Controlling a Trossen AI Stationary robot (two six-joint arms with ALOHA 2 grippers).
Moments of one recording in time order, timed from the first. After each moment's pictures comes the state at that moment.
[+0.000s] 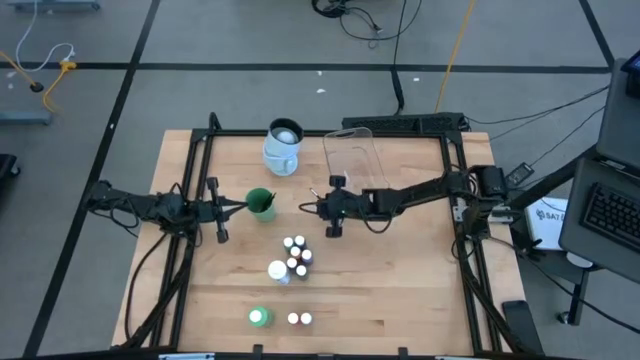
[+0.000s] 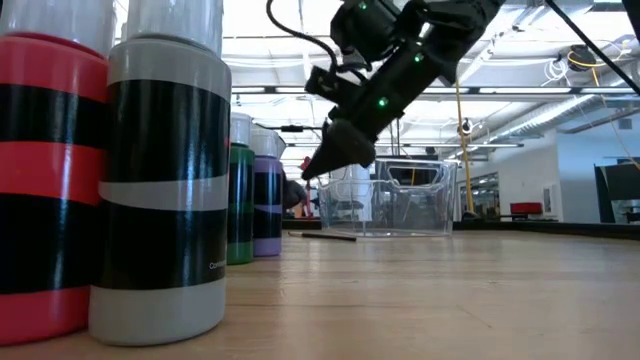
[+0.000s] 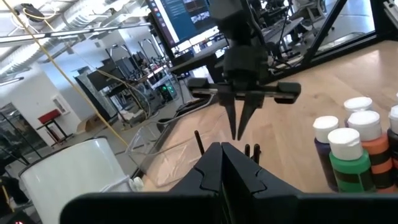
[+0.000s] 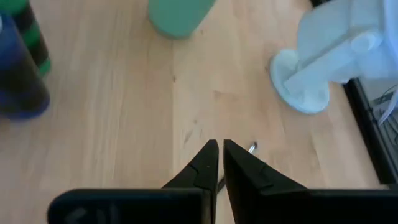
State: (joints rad) left arm -0.26 0.03 0.04 0.01 -0.45 0.44; right arm -0.01 1.83 1.09 0.08 0.31 -0.25
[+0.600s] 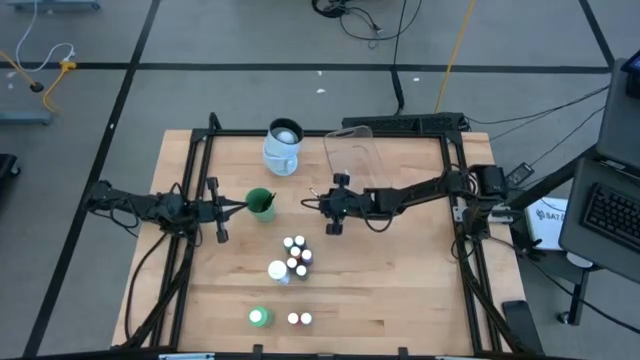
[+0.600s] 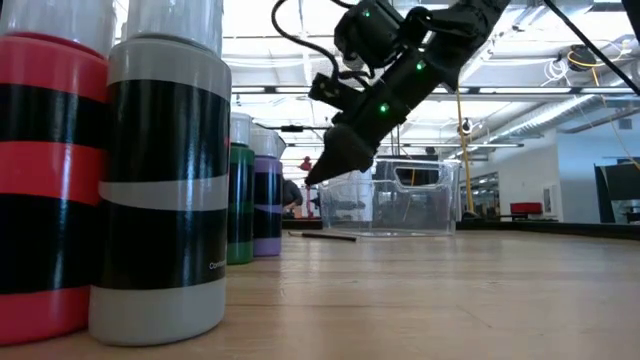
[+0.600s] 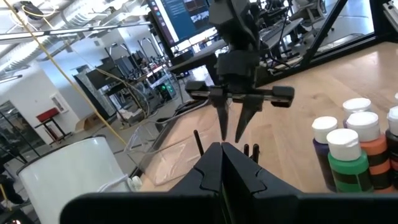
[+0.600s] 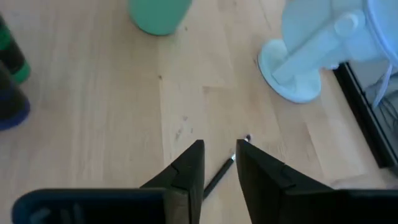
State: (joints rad) left arm -0.26 0.03 0.04 0.00 -0.45 0.43; right arm -0.03 1.83 1.05 0.10 0.34 -0.18
